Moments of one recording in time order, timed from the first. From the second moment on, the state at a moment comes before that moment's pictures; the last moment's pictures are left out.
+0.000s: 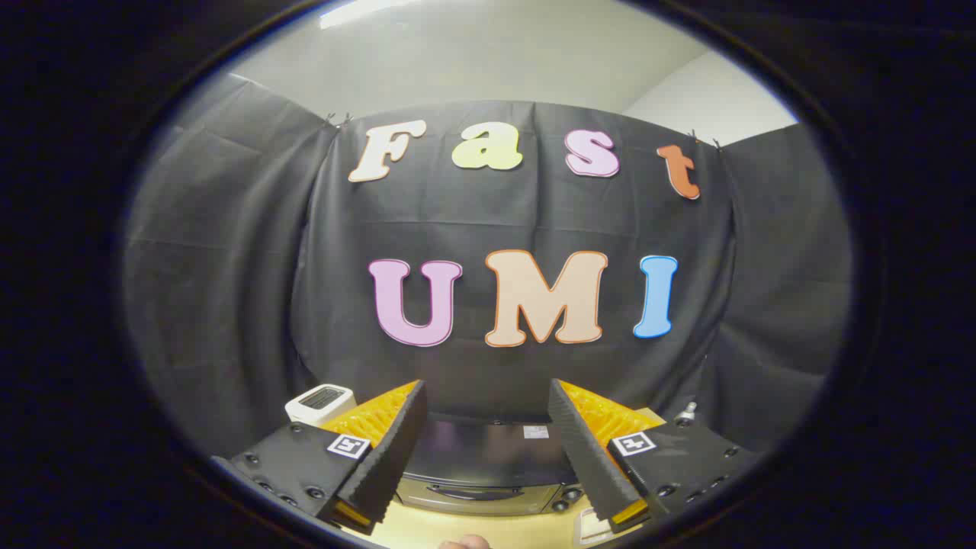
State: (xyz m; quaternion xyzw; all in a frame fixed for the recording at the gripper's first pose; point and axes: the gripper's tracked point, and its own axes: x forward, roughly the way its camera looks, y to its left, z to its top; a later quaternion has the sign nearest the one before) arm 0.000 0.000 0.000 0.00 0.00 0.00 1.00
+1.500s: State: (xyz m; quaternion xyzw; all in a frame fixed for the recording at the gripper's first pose) arm 0.027 -0.018 -0.038 0.03 0.01 -0.04 1.00
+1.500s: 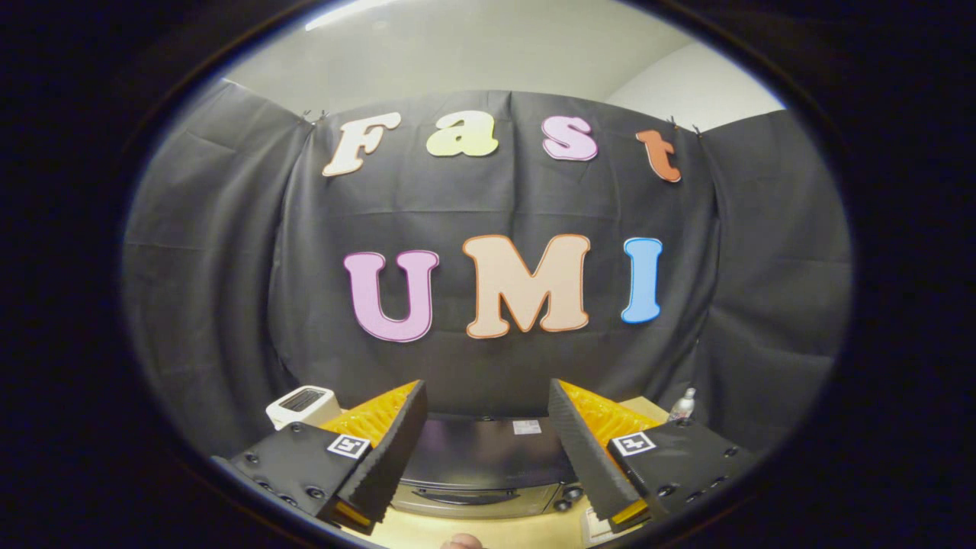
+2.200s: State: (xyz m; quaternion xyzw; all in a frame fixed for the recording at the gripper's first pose) arm 0.074 0.008 -0.215 0.02 0.15 -0.04 0.99
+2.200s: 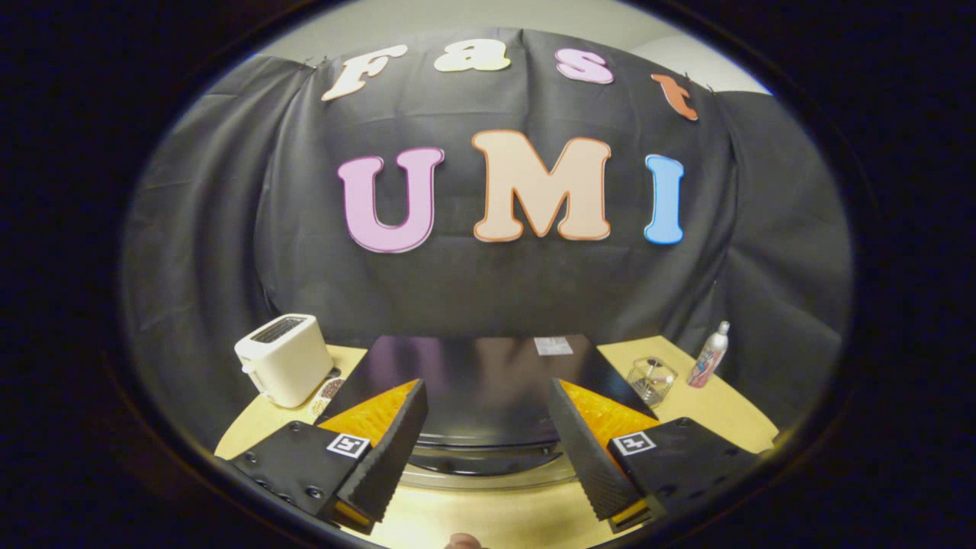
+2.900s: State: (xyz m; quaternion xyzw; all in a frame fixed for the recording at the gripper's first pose) arm 0.044 0.019 -0.265 0.04 0.18 -0.02 0.98
